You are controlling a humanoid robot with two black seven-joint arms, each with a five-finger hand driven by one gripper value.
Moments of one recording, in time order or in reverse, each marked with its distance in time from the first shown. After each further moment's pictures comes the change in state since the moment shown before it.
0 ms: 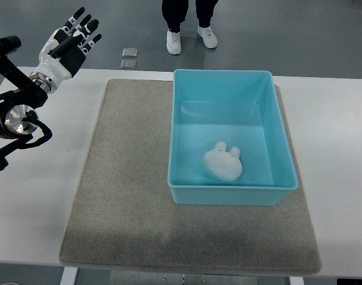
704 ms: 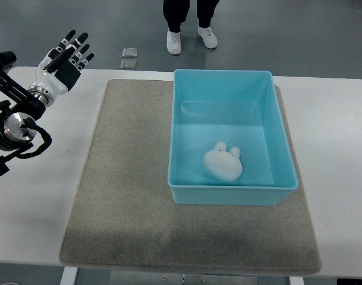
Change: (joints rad) left arm 0.040 0.003 0.004 0.002 -0.122 0.041 0.047; right arm 0.000 0.000 0.000 0.000 0.000 0.000 0.000
